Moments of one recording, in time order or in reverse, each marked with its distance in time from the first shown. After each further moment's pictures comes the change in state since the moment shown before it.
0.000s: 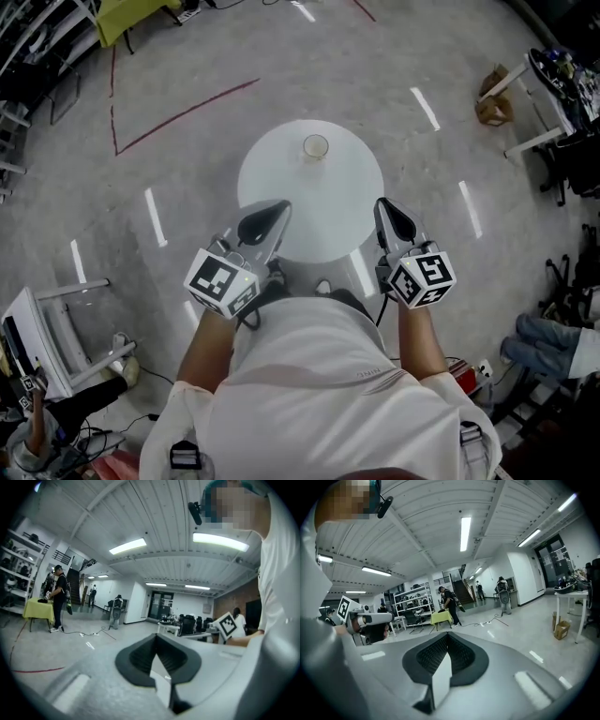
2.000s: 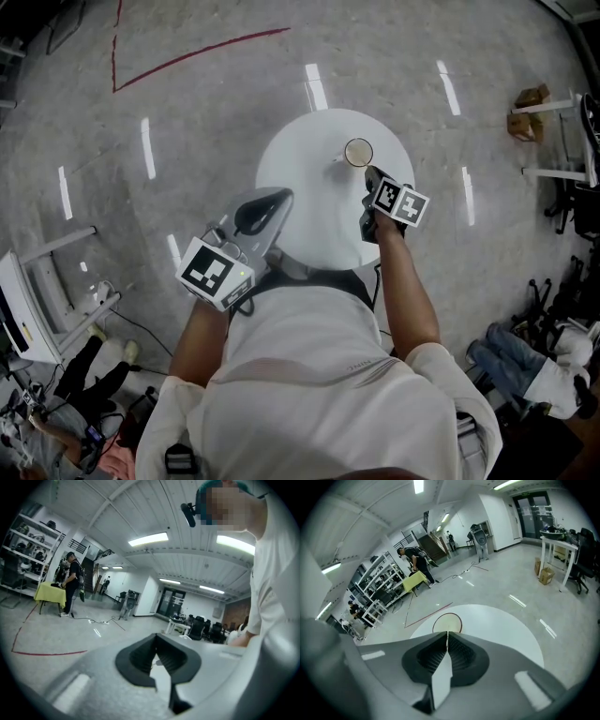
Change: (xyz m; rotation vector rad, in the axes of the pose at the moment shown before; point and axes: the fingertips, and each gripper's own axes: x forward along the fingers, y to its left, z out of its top) left arm 0.015 0.221 -0.042 -0.159 0.048 0.087; right arm 0.315 -0.092 -0.176 0.373 0.550 -0.242
